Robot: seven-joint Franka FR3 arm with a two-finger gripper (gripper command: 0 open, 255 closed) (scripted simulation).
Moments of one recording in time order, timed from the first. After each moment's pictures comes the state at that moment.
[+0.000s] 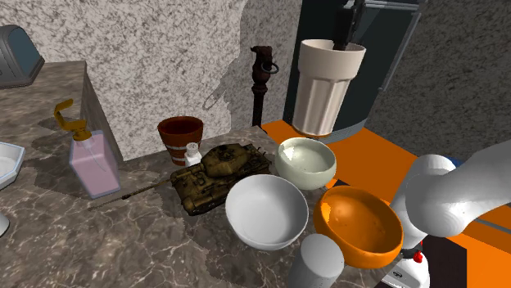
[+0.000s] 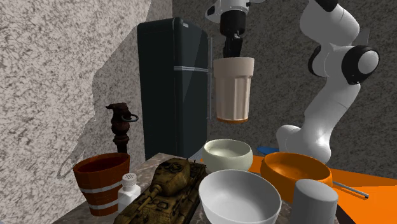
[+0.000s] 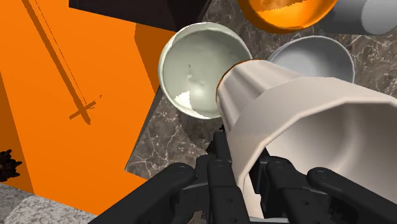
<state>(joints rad) 0.11 -0.56 0.14 -1.70 0.16 1.18 0.11</state>
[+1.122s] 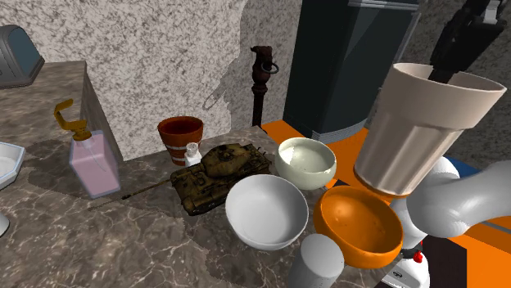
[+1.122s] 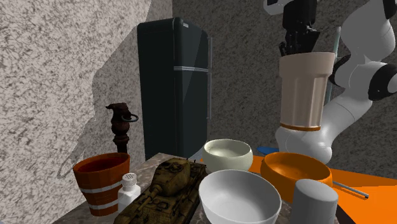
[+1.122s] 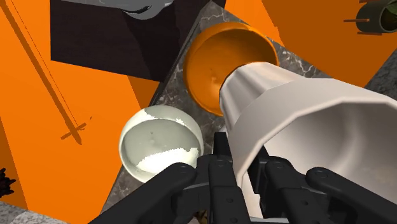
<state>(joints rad) 0.15 -0.88 0.25 -1.83 0.31 1.02 0.30</state>
